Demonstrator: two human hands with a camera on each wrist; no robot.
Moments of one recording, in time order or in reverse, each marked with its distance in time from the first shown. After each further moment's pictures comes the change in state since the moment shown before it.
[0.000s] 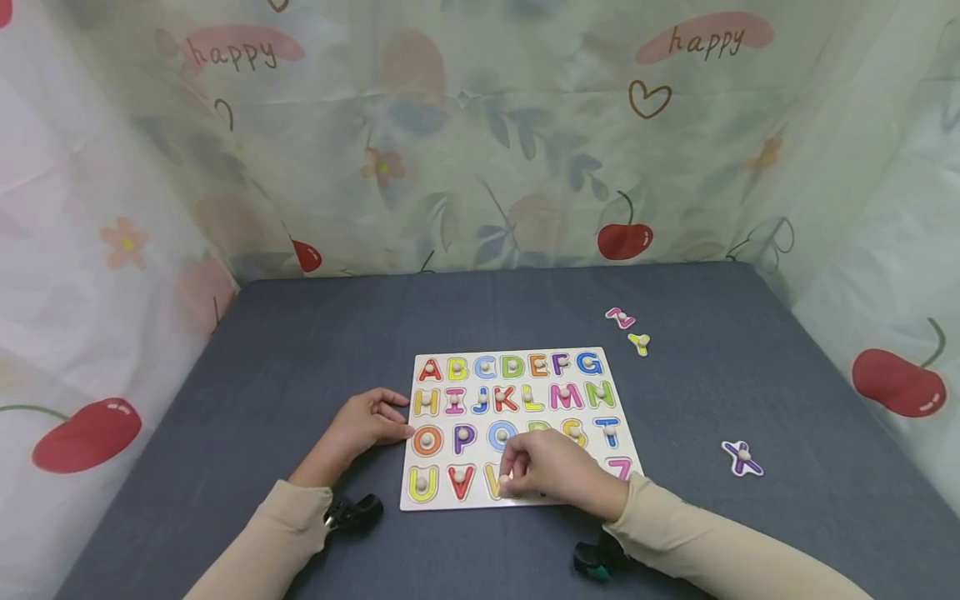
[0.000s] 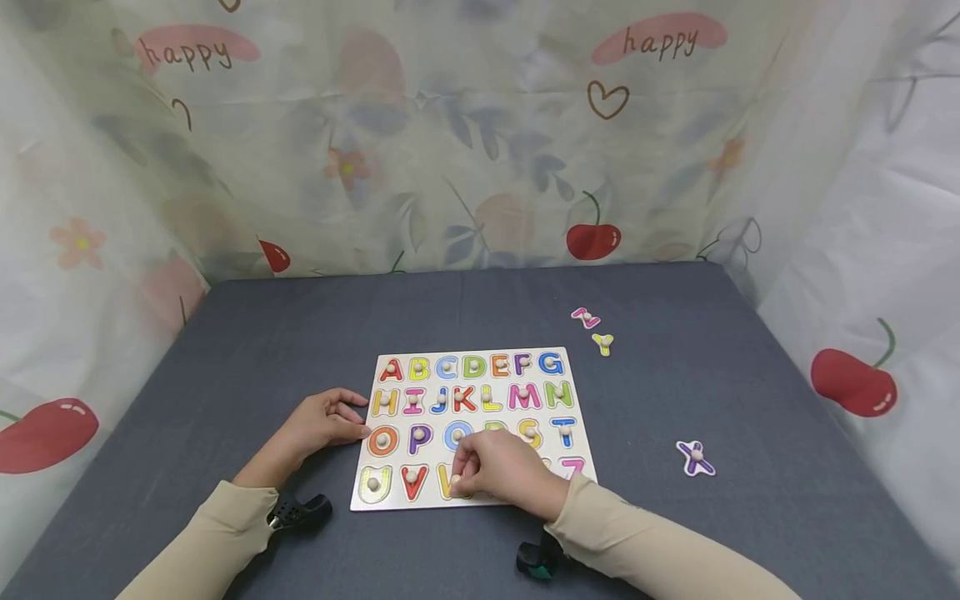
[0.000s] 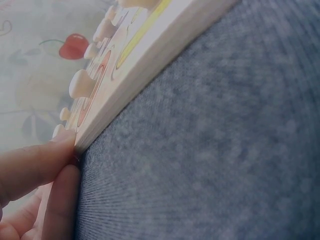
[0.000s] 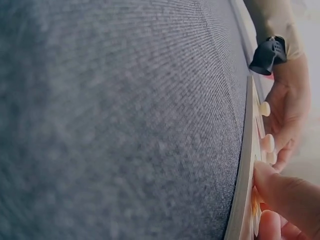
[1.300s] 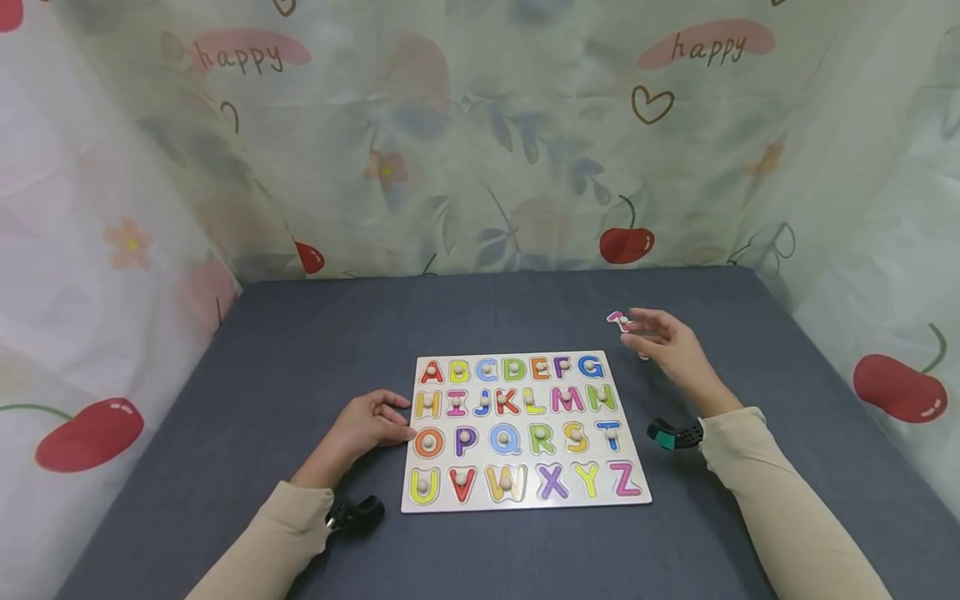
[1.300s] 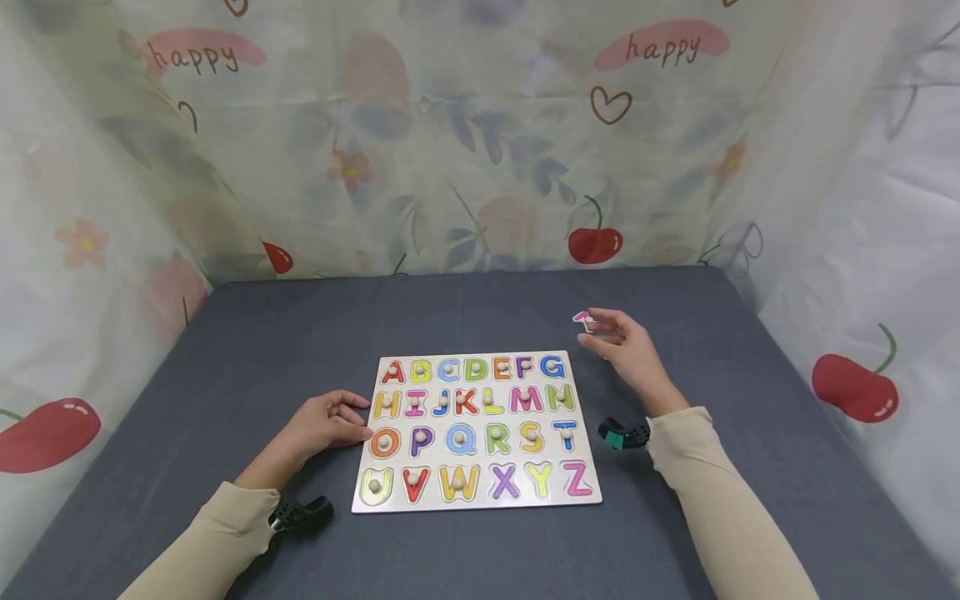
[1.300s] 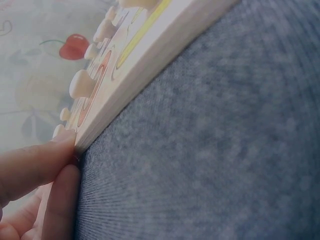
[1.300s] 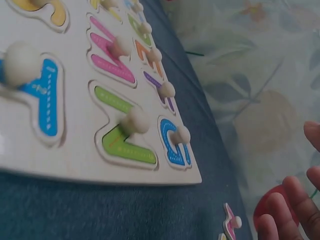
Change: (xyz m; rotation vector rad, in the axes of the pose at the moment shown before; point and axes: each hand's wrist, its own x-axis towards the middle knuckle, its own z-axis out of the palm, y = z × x) left_hand -0.001 0.000 0.001 -0.012 0.016 -0.010; right_hand 0.013 0.131 -0.136 0.348 0.461 0.288
